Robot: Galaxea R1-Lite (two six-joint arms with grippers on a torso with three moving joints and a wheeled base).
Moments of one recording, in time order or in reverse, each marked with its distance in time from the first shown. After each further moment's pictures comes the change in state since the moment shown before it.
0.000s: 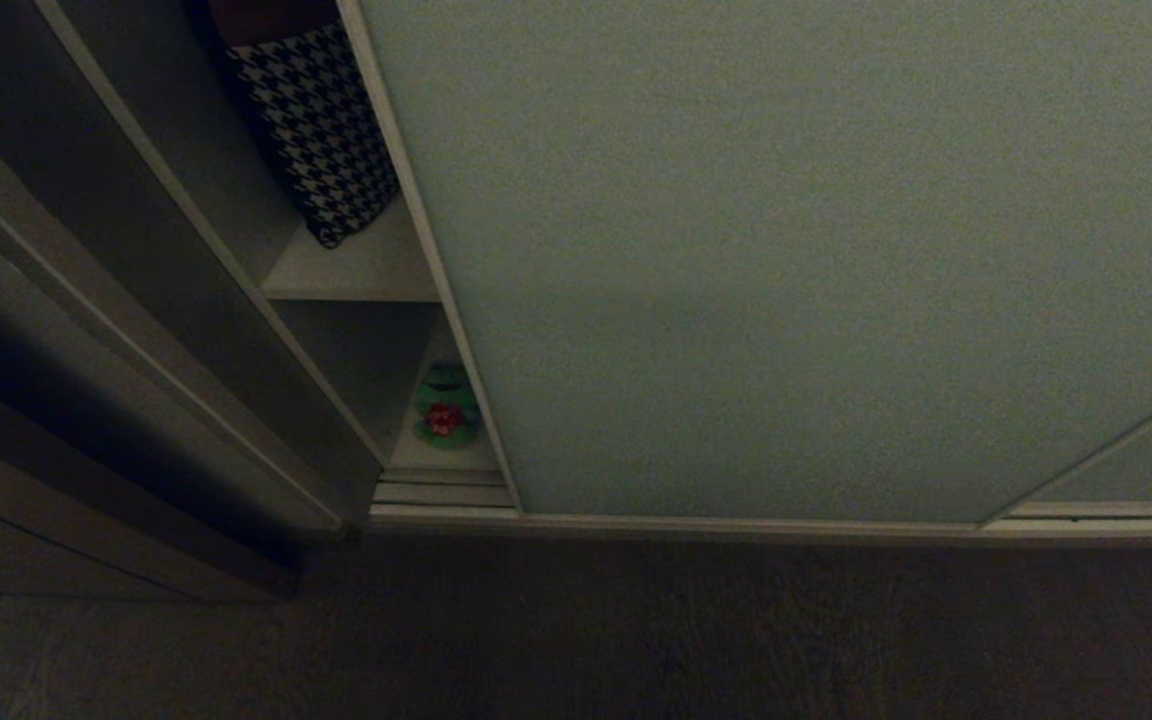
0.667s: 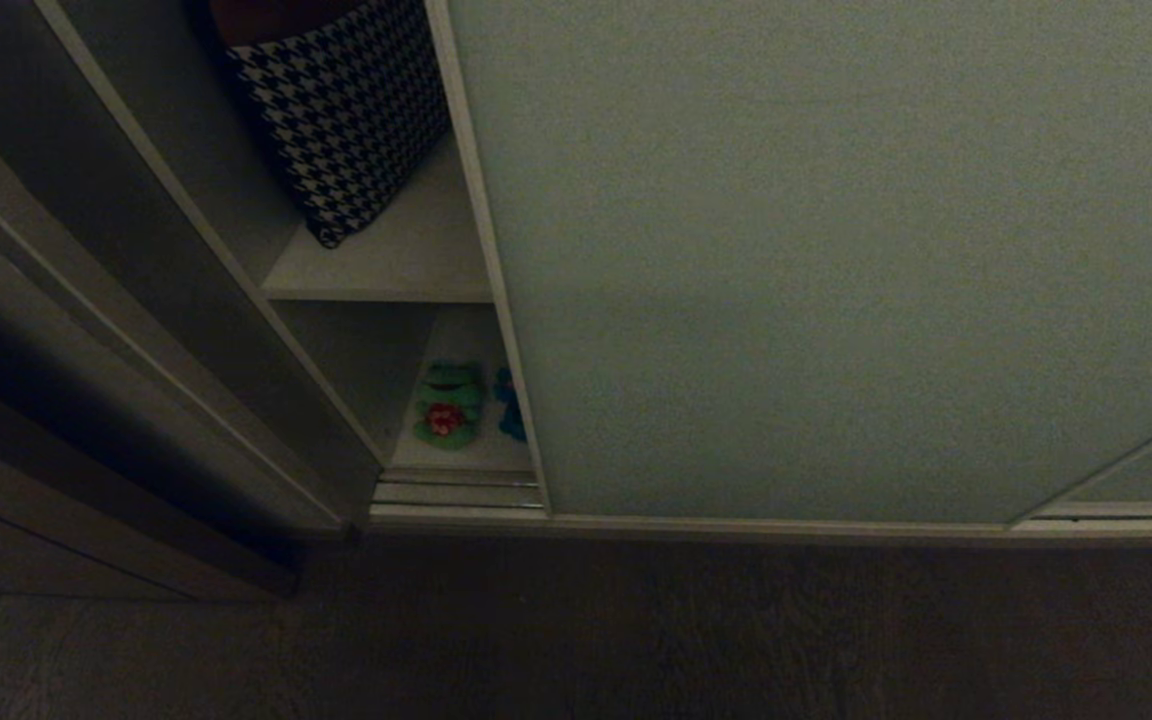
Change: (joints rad) left arm -0.222 0.026 -0.007 0.039 -0.032 -0.001; right arm 0.000 0.000 0.000 0.000 0.000 0.000
